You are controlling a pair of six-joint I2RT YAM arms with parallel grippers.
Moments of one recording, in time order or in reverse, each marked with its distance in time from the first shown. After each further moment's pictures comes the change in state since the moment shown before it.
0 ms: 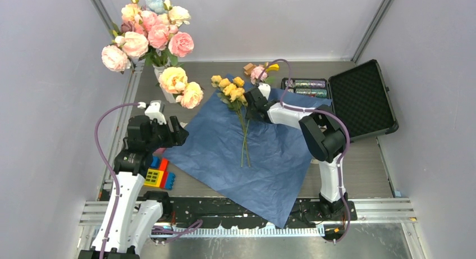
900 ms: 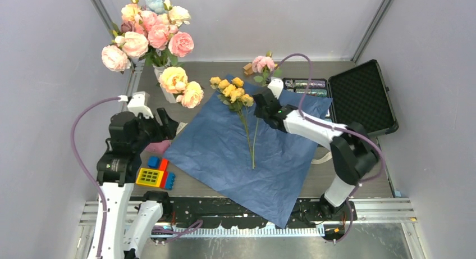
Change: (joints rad) left arm -0.001 -0.041 0.207 -0.163 -0.090 -0.008; right arm 0.045 -0.279 -0.151 0.006 0.167 0.003
